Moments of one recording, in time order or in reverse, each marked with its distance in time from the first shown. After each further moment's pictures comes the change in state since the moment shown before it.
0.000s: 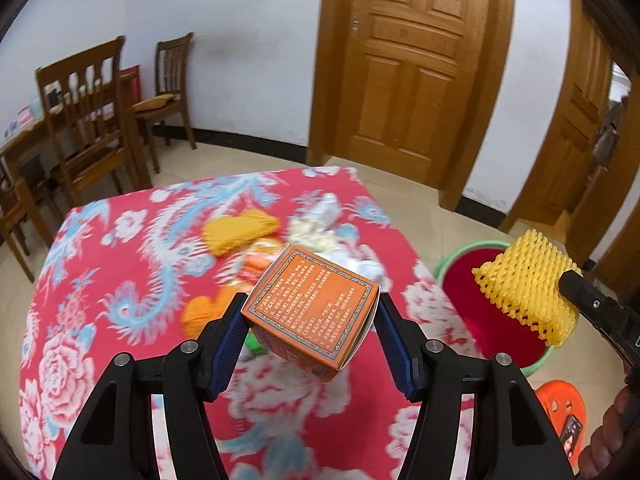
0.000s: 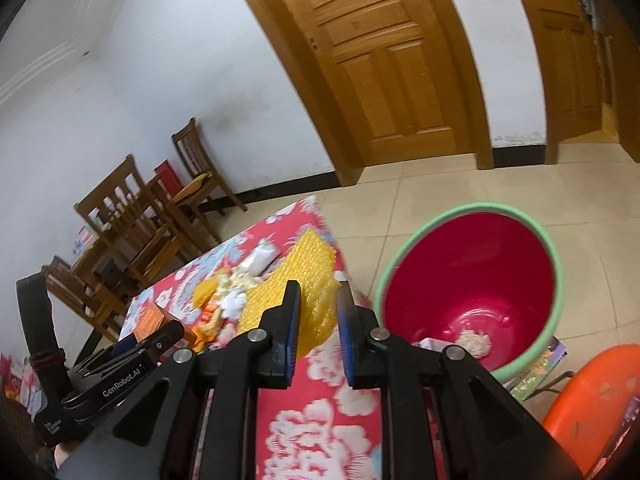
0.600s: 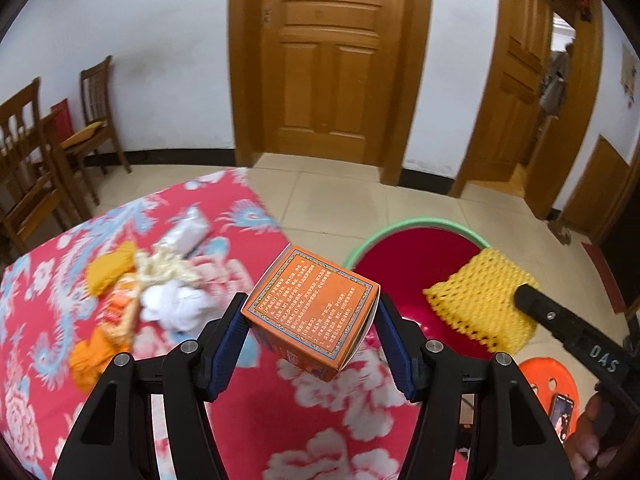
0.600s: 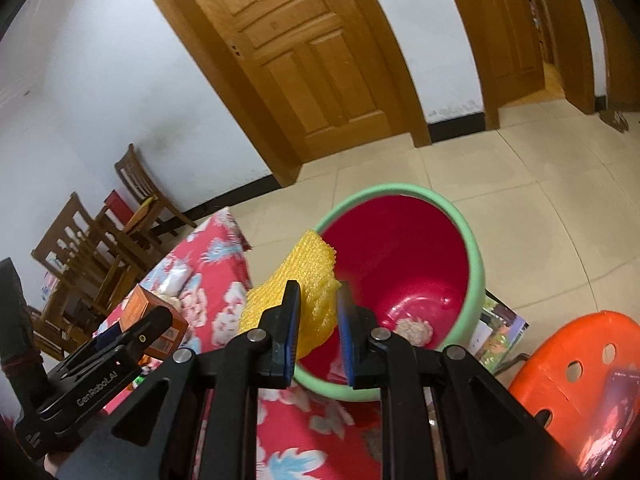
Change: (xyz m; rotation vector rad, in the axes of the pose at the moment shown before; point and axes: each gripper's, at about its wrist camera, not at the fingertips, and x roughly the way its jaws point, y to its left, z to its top) left arm 0.037 -0.113 0.008 0.187 0.031 -0.155; right arm 0.003 -0.098 0.003 0.171 0.020 -0.157
